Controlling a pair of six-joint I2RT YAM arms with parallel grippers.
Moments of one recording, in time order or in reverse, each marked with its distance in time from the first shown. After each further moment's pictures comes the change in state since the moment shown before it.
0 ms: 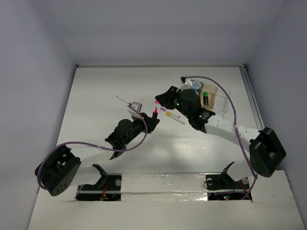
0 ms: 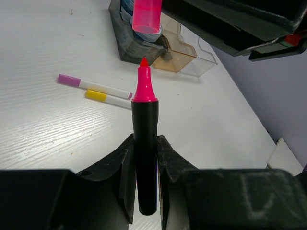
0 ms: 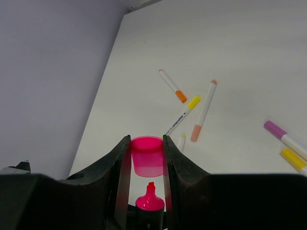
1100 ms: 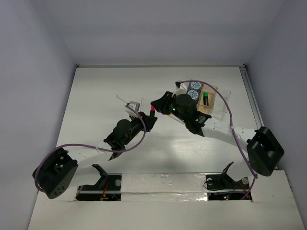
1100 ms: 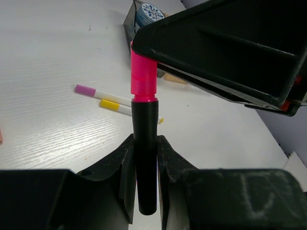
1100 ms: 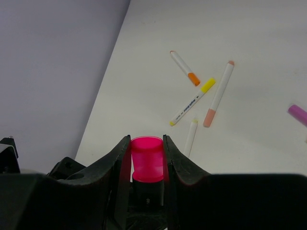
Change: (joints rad) left arm 0.000 -0.035 0.000 -0.017 -0.074 0.026; right arm 0.066 0.018 -0.026 0.022 -0.007 0.013
